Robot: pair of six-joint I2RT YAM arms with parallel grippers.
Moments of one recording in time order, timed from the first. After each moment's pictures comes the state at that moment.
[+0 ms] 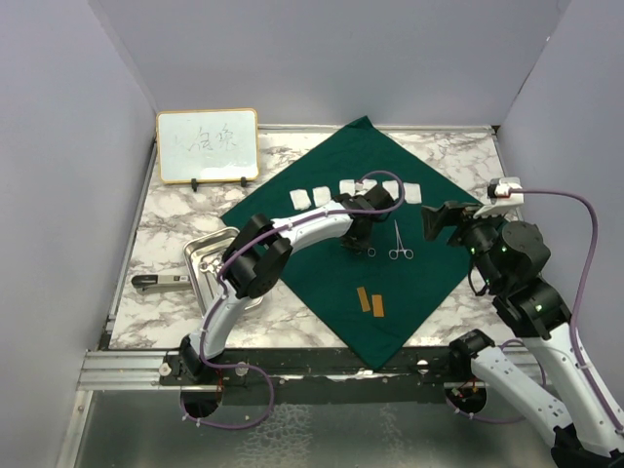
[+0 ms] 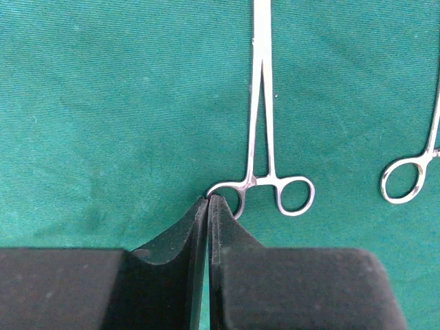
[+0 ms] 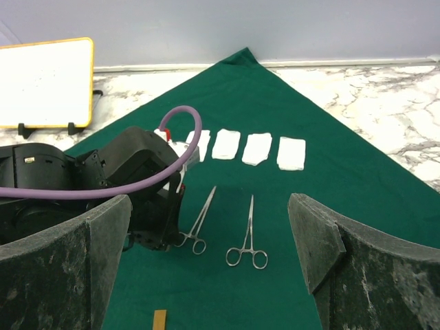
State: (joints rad) left arm -0.89 2.25 1.81 -0.76 -0.17 -0.63; right arm 0.45 0.60 0.87 -0.36 0.25 0.19
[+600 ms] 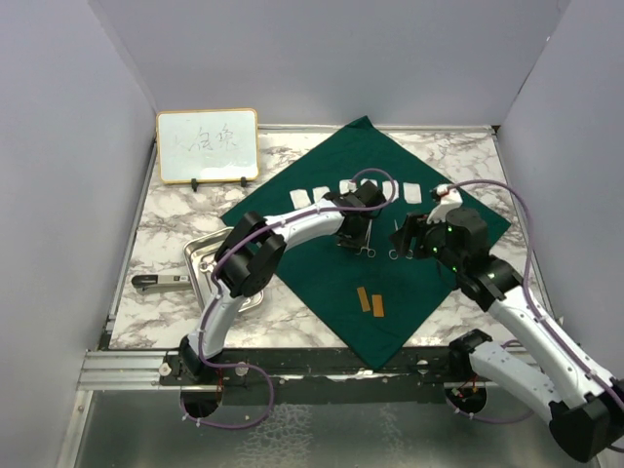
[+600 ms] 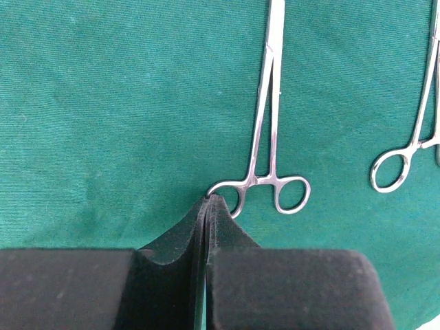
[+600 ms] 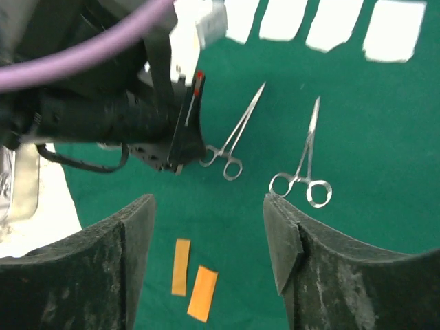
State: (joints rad) left arm -0.85 2.20 1.74 -0.69 -0.07 -0.65; right arm 0.45 0.78 0.72 -0.34 0.04 0.30
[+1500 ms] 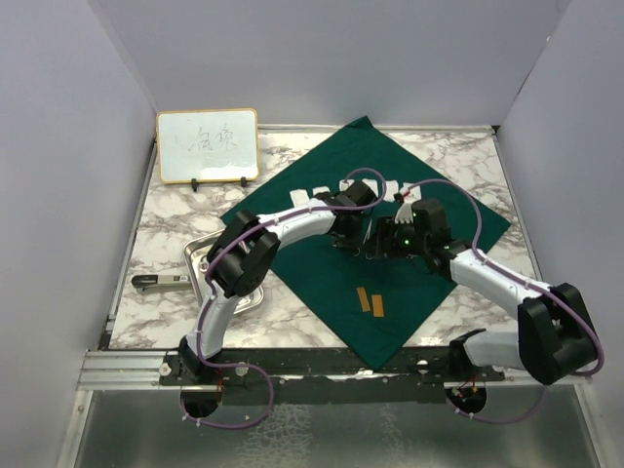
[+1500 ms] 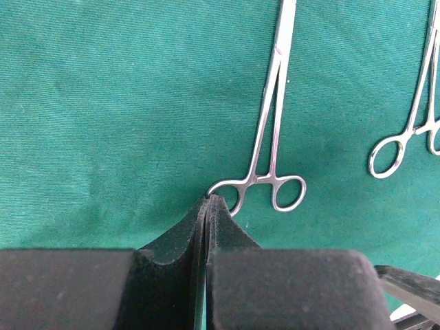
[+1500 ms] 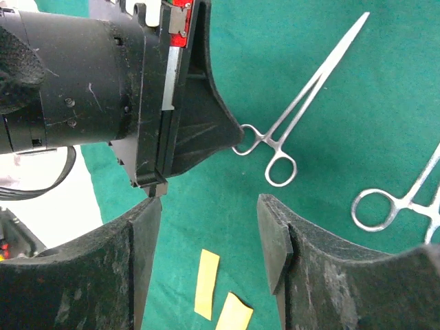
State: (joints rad) left arm -0.82 2.15 1.65 -0.62 0.03 -0.65; right arm 0.41 1.27 0.64 -0.02 -0.30 0.40
